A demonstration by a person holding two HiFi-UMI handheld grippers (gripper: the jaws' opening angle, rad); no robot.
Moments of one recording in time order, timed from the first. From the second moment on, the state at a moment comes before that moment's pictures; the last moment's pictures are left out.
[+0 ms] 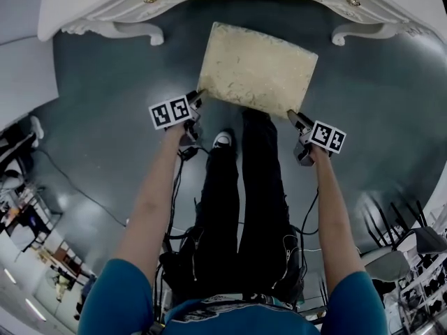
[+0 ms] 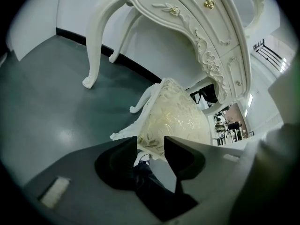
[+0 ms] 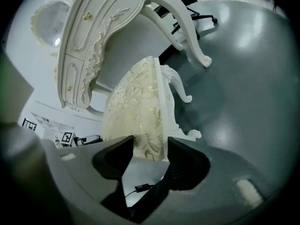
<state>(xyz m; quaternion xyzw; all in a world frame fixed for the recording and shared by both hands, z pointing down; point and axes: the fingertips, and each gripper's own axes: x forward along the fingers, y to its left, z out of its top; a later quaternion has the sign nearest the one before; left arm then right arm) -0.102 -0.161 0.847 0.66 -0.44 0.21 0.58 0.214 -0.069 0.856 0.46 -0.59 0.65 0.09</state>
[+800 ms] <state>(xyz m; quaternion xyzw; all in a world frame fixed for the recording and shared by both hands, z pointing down) -0.085 -0.173 0.642 0.78 -0.36 0.20 0.47 0.175 -0.142 0.659 0.47 -0.70 0.53 0.08</state>
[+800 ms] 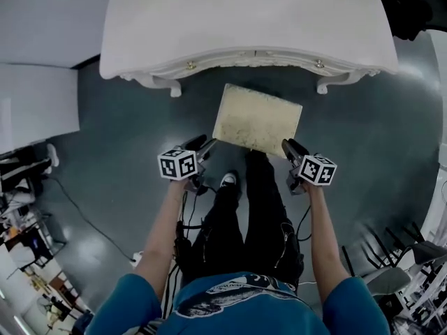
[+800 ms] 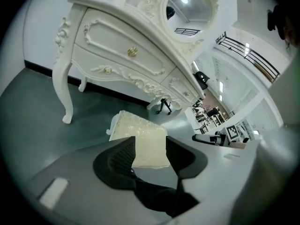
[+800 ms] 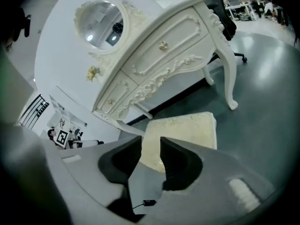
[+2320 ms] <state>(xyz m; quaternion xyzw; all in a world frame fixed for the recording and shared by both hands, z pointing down) -0.136 -0.013 0.318 0.95 -0.28 0.06 0.15 -0.022 -0.027 0.291 0.42 -0.87 0.25 -0.03</state>
